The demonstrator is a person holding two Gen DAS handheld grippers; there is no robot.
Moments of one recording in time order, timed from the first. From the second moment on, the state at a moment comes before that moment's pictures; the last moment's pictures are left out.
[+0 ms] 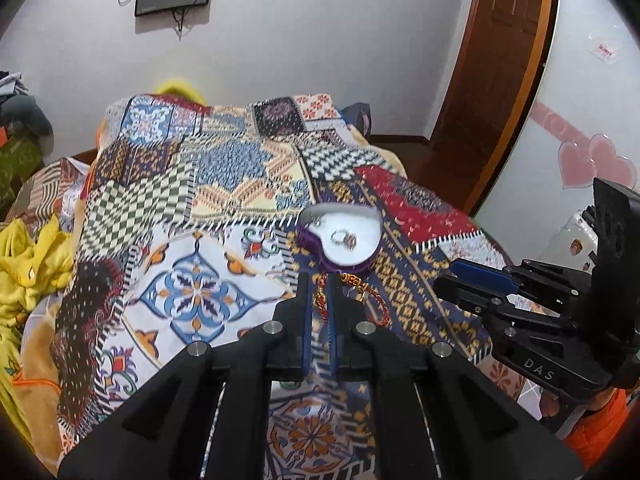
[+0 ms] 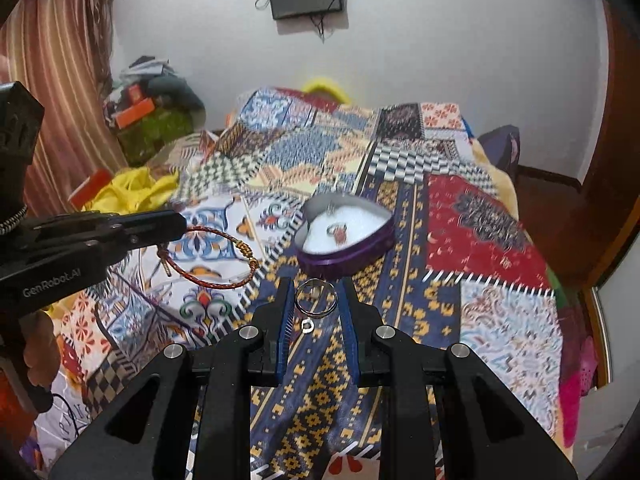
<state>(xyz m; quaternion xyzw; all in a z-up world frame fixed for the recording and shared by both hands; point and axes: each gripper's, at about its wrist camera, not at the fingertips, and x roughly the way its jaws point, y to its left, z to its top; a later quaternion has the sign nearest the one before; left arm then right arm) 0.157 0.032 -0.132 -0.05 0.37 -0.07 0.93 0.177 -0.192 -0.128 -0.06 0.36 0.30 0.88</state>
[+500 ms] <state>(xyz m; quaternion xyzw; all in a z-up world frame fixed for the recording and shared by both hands) 0.197 0.024 -0.123 -0.04 0.35 -0.07 0.93 0.204 -0.189 -0.113 -0.04 0.33 0.30 0.89</state>
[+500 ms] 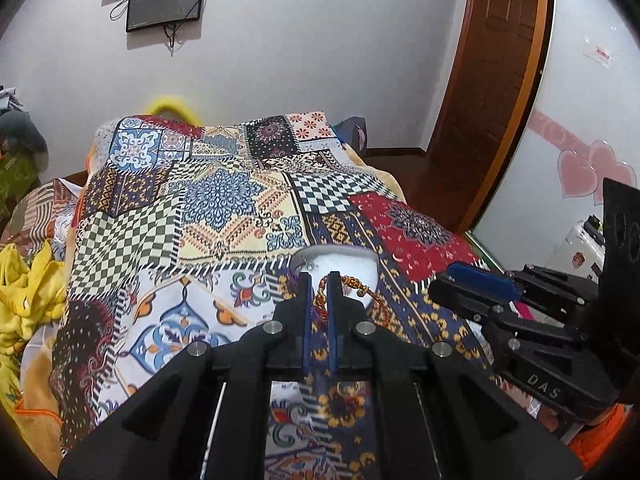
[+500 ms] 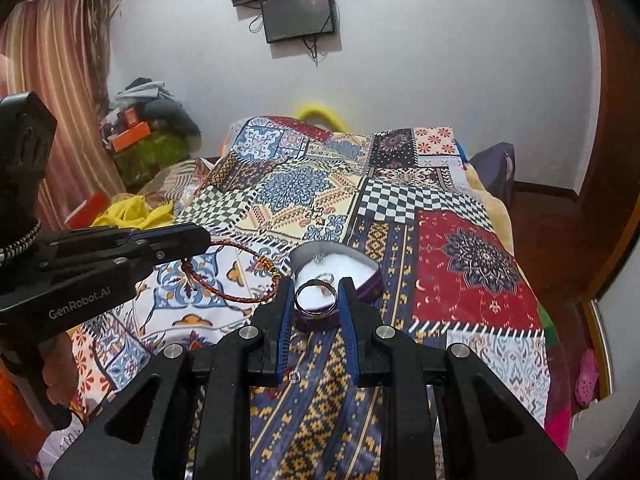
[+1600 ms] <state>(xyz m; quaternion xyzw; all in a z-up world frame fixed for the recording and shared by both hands) 0.287 0.017 -0.176 -0.03 0.40 -0.07 0.91 0.282 -0.173 -0.158 -0.04 0.40 0.29 0.86</state>
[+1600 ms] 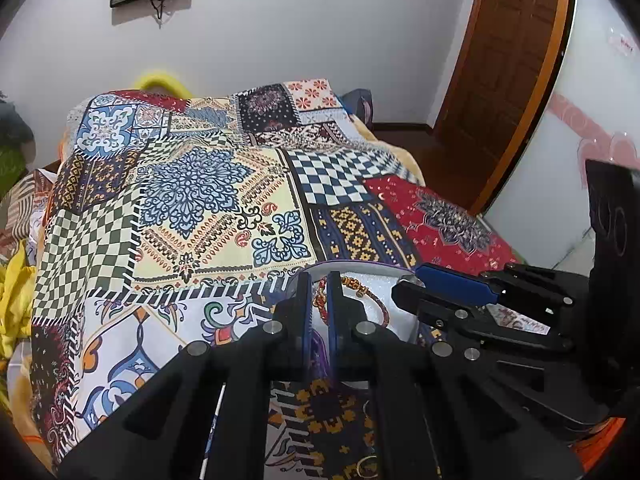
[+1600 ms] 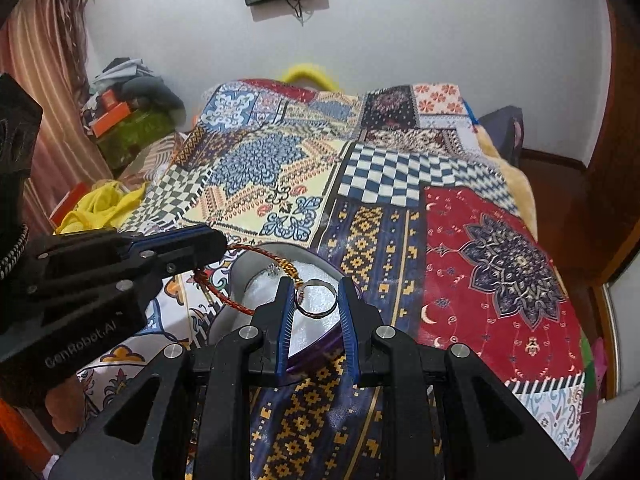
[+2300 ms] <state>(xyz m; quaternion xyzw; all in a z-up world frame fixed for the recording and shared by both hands) 0.279 0.017 -0.176 -0.03 0.42 -0.08 0.90 0.278 -0.179 -0.152 -0.06 0.42 0.29 0.86</state>
